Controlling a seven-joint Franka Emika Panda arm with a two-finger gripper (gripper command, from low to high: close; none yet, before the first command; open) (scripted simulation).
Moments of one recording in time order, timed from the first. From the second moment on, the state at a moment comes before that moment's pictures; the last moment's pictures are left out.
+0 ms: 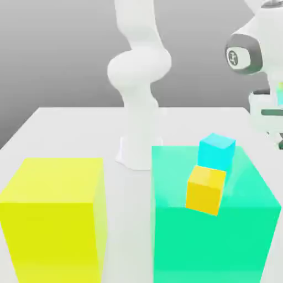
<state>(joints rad) 1.01 -0.10 -0.24 -2.57 0.32 2.70 -1.14</state>
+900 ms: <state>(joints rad) 1.04 0.31 -0.07 -2.71 0.18 3.02 -1.60</state>
